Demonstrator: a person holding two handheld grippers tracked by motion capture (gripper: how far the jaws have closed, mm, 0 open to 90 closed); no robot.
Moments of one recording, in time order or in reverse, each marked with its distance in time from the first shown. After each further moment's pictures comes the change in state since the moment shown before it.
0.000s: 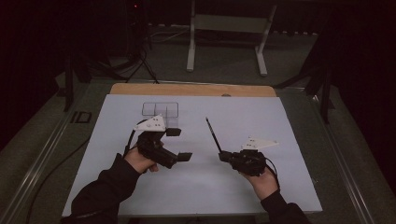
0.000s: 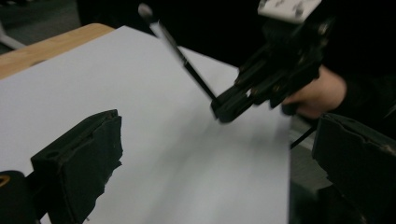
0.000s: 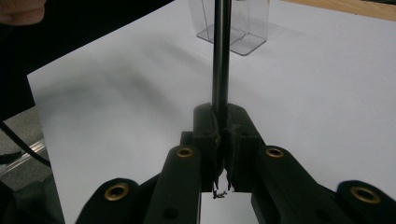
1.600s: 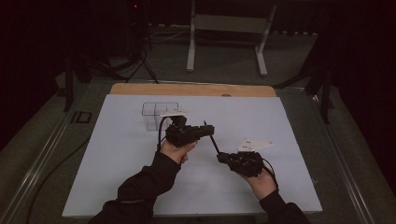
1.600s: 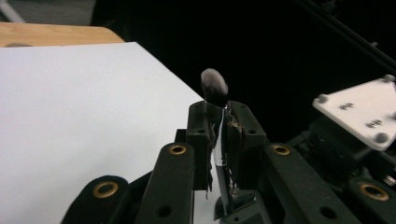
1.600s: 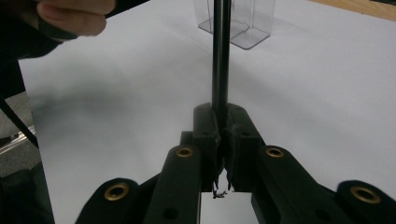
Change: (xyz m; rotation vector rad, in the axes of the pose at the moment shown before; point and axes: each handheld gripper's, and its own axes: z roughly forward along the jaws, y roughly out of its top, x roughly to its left) left arm 0.019 0.005 0.076 -0.160 -0.013 -0.343; right arm 0.002 -0.002 0.007 0.032 -0.008 -0.056
